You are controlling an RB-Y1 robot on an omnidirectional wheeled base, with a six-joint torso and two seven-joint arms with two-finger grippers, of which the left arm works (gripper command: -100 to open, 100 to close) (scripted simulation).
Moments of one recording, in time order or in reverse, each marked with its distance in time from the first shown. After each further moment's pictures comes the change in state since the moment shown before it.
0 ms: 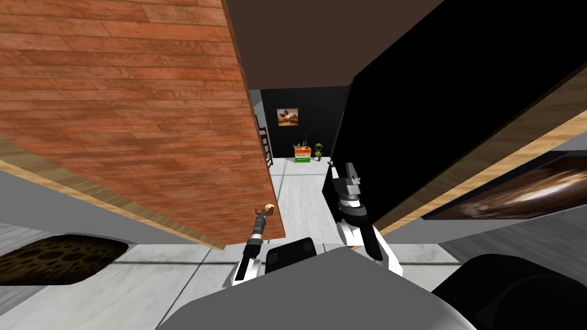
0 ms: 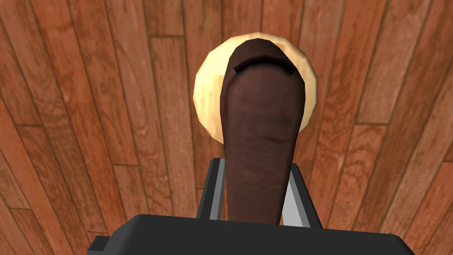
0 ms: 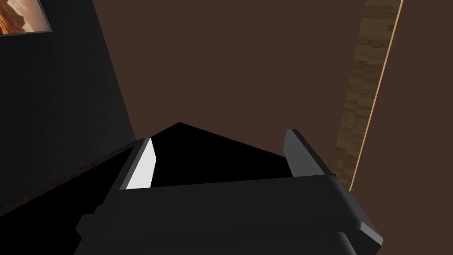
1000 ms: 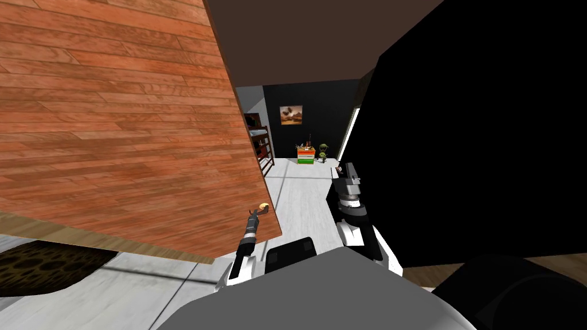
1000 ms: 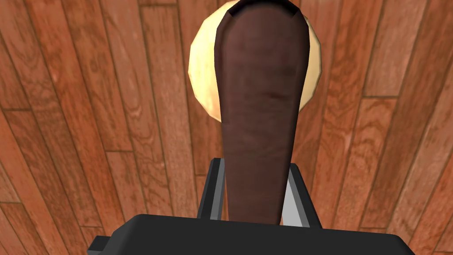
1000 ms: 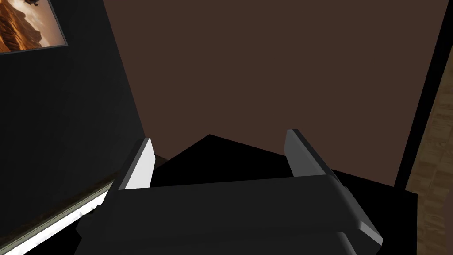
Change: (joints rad) arm -0.023 0.011 0.109 0.011 0.048 0.011 -0.038
